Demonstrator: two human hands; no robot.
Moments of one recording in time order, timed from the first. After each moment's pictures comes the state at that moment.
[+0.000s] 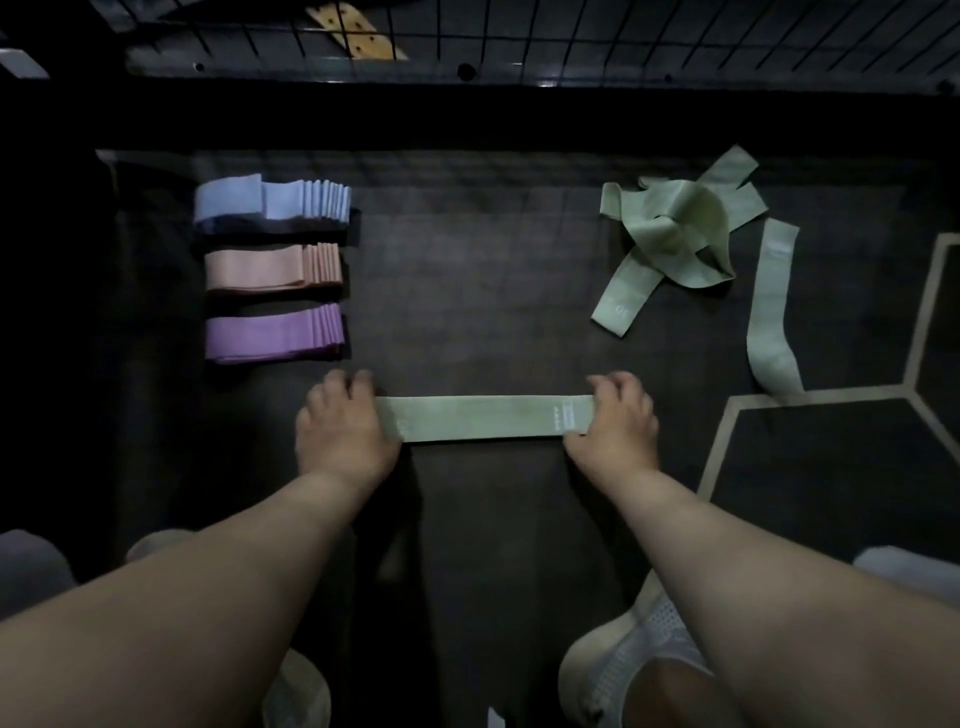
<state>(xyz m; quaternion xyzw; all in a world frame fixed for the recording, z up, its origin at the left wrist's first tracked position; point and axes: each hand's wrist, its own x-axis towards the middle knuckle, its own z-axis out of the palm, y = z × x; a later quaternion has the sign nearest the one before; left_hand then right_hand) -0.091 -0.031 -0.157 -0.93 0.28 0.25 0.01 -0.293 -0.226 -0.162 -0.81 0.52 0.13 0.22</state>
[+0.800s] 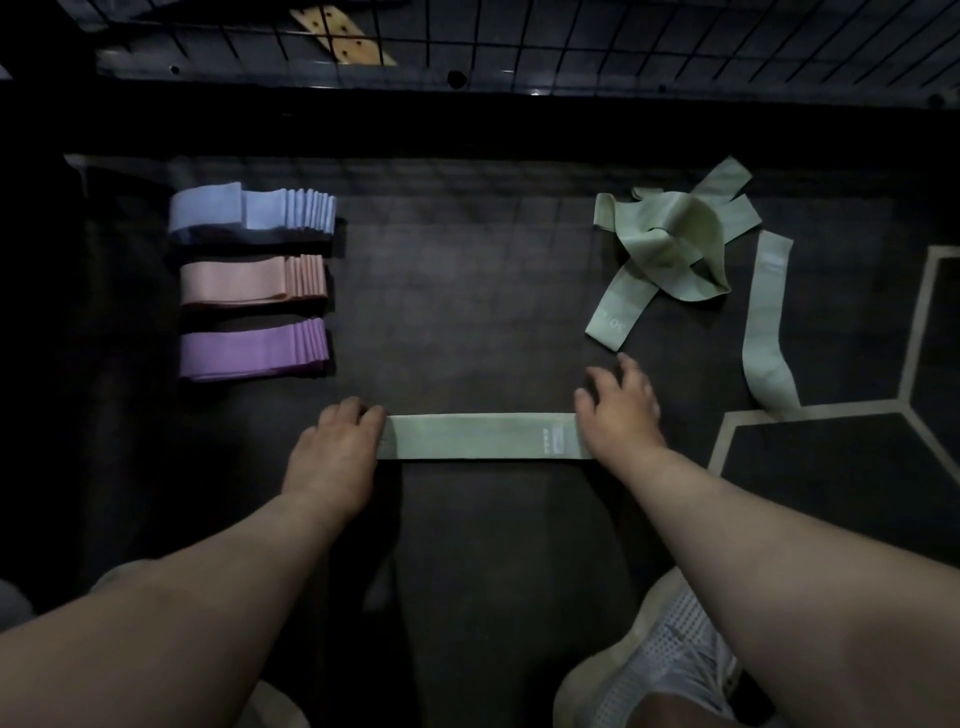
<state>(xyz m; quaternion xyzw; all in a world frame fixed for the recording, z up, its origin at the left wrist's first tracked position) -0.082 -0.031 -0.179 -0.87 0.41 0.27 0.06 -0.276 -0.271 -0.173 -0.81 0.52 0.16 0.23</state>
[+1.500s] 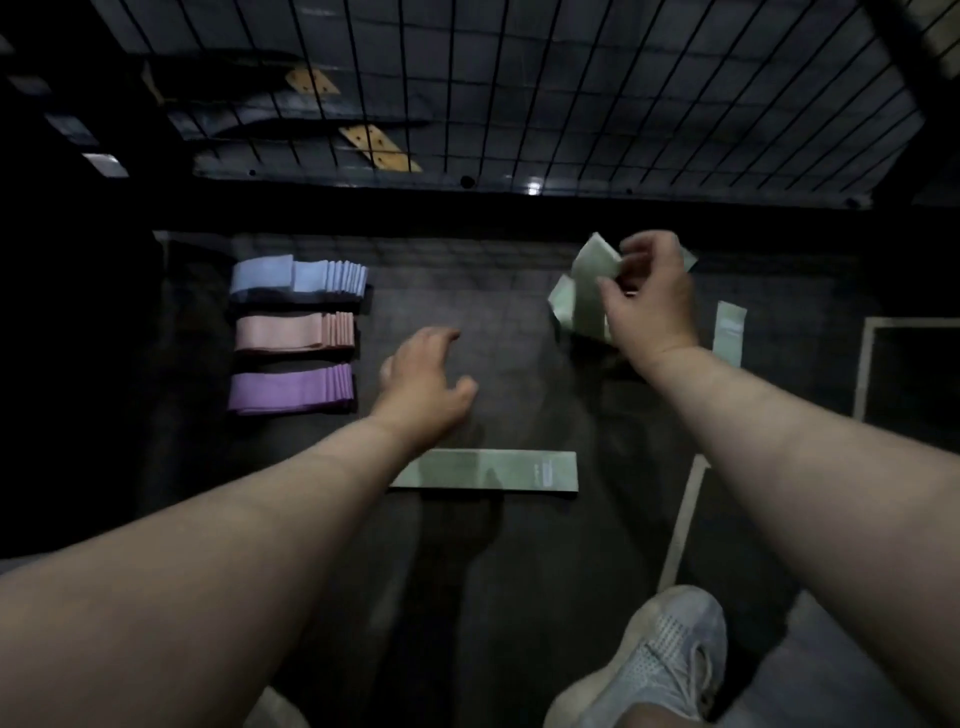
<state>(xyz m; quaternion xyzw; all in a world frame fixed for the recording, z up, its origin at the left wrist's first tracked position) -0.081 -0.122 -0.062 -0.86 0.34 0.27 -0.26 -0.198 -0.329 -0.022 -0.80 0.43 -0.25 0.34</state>
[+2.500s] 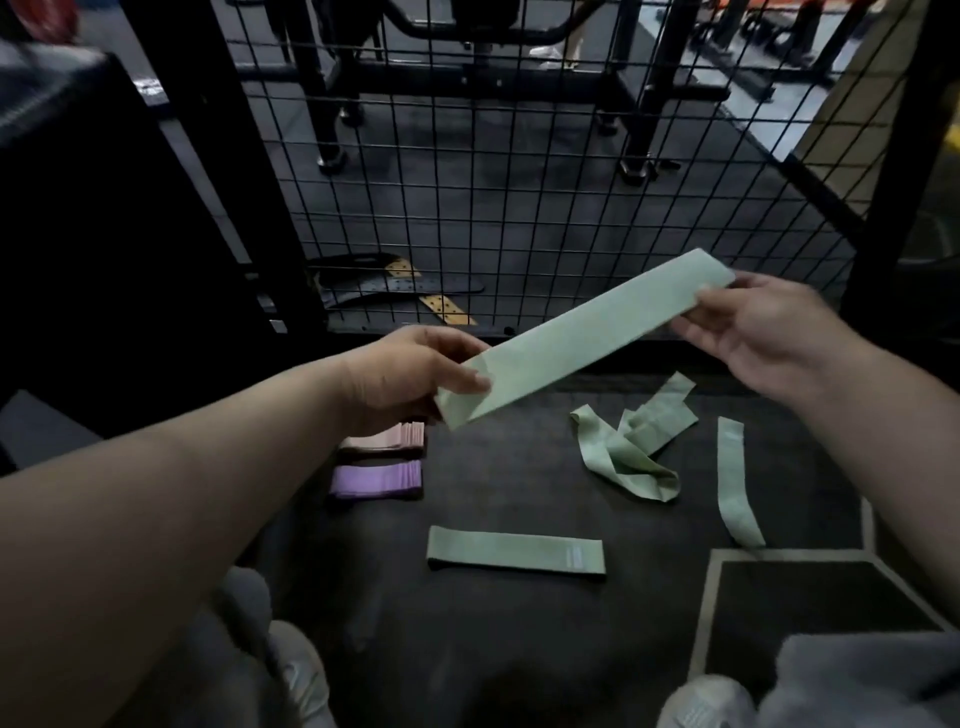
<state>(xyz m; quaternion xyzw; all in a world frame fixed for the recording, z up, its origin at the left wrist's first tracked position) -0.049 -0.051 0.187 -0.66 0.24 0.51 -0.50 -0.239 -0.288 0.223 -0.49 0.40 -0.29 0.72</state>
